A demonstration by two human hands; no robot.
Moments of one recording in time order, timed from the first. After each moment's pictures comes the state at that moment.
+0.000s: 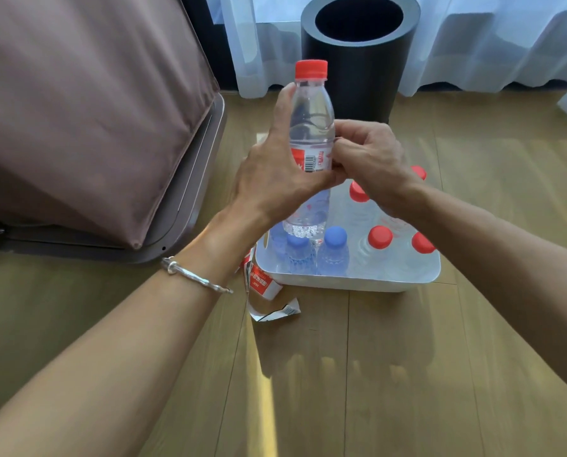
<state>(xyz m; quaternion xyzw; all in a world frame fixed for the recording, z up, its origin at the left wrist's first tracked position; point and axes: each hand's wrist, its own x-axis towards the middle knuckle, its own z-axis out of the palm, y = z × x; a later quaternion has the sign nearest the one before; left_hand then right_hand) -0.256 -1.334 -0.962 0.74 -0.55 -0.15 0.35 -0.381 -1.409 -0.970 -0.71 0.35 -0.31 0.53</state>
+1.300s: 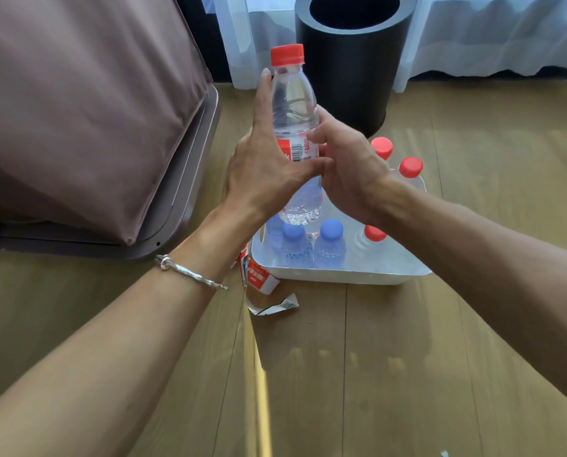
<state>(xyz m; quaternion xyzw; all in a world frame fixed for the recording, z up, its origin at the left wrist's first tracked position) -0.257 -1.333 -0.969 0.77 -0.50 -0.14 0.37 -0.355 -1.405 -0.989 -0.53 0.25 -0.30 0.75</state>
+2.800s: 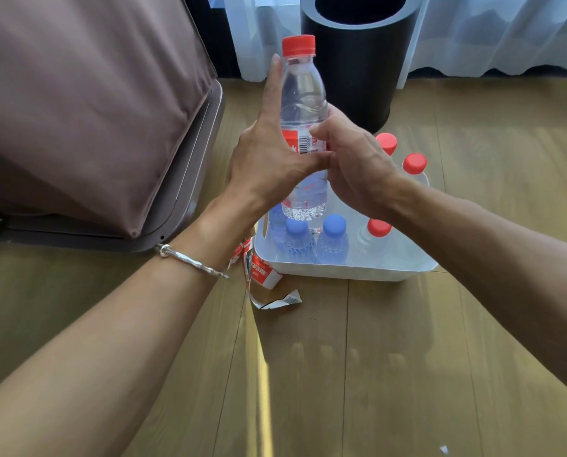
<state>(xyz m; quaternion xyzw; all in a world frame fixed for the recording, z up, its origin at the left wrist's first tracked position) -0.250 -1.336 -0.970 0.74 -0.53 -0.16 0.39 -0.358 -1.398 -0.982 -0.55 0.27 -0.29 0.74</state>
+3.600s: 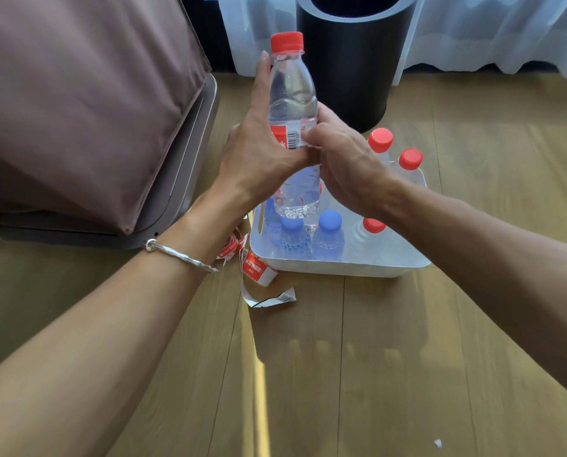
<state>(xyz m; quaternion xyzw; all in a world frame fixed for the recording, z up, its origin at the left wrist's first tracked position) -0.239 -1.340 -0.980 0.72 -0.52 -0.19 0.41 -0.358 -1.395 -0.984 -0.57 0.25 -0.28 0.73</state>
